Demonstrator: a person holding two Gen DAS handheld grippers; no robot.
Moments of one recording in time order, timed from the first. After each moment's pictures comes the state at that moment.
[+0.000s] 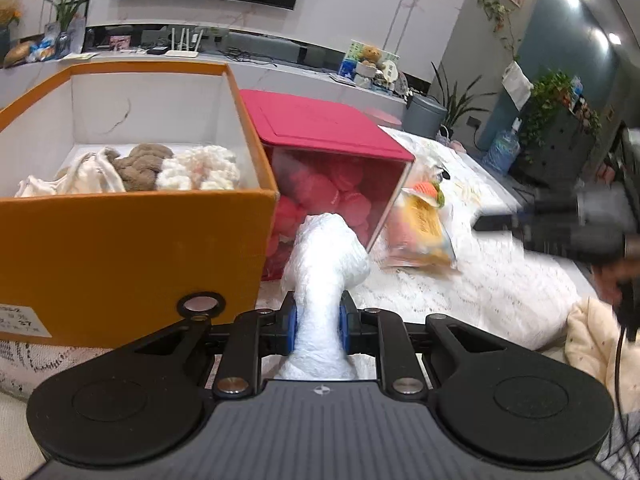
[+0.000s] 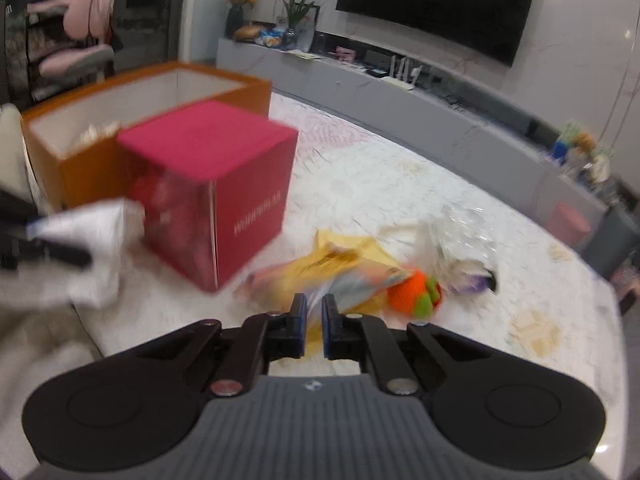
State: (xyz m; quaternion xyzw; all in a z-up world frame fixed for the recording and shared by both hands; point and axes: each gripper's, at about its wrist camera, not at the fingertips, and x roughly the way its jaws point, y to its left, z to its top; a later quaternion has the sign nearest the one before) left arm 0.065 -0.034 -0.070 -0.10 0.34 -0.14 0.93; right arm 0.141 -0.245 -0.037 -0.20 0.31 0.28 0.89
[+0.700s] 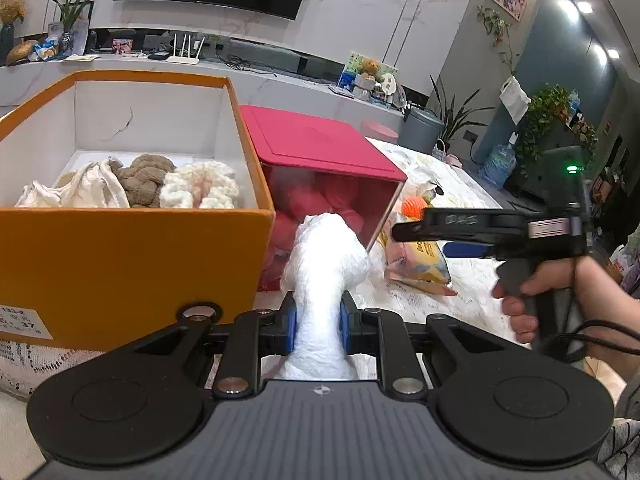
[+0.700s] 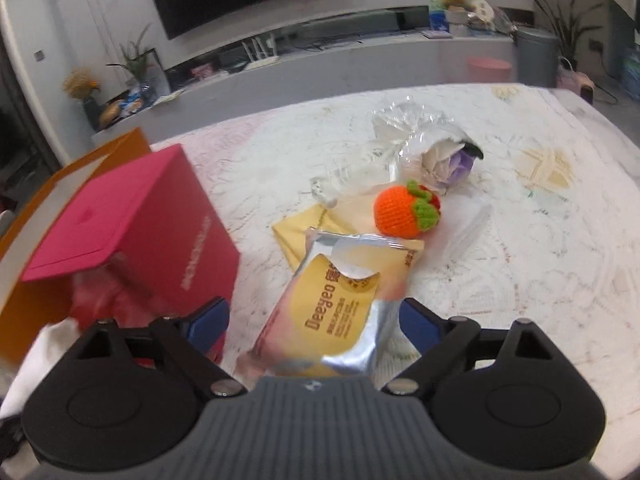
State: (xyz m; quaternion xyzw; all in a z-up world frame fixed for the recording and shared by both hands) left arm 0.066 -0.033 -0.067 -0.11 0.32 -0.14 0.93; right arm 0.184 -0.230 -0.077 0.09 0.39 0.12 0.91
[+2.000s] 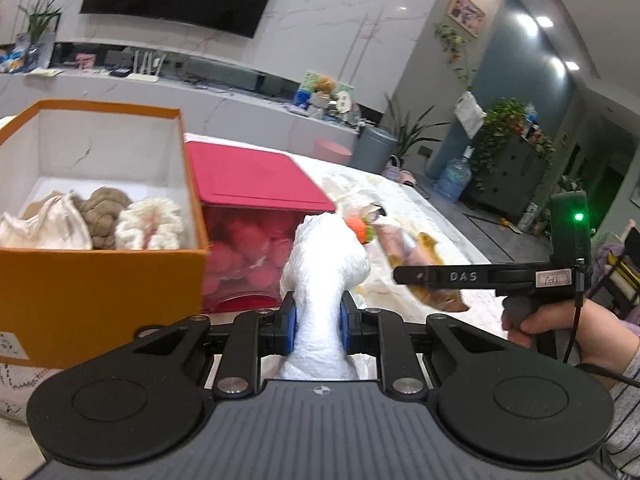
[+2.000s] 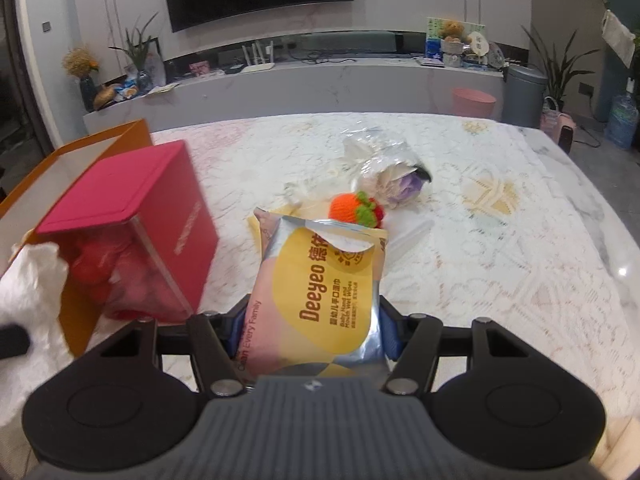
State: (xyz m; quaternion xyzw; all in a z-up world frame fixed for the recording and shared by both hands) left arm 0.055 -0.046 -0.043 -0.12 0.29 -0.20 0.93; right arm 0.125 -0.253 -0.048 0.02 0.36 0.11 0.93
